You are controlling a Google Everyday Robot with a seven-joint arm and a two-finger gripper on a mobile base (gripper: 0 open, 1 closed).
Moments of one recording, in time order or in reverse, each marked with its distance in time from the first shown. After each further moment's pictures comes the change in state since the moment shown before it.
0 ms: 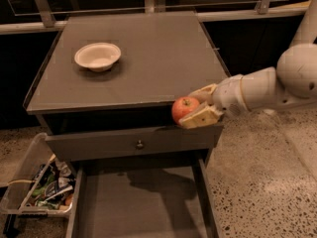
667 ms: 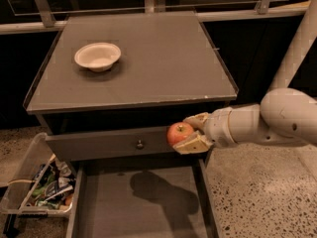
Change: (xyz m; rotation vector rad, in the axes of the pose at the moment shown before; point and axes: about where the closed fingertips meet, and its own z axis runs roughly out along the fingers) arm 0.057 0.035 0.043 0.033 0.019 0.015
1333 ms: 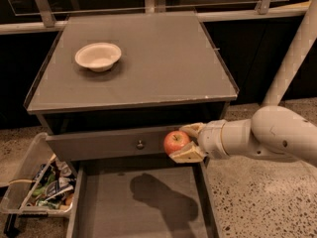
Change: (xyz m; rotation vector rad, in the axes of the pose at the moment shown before) arm 0.020 0.014 0.023 0.037 0.000 -0.036
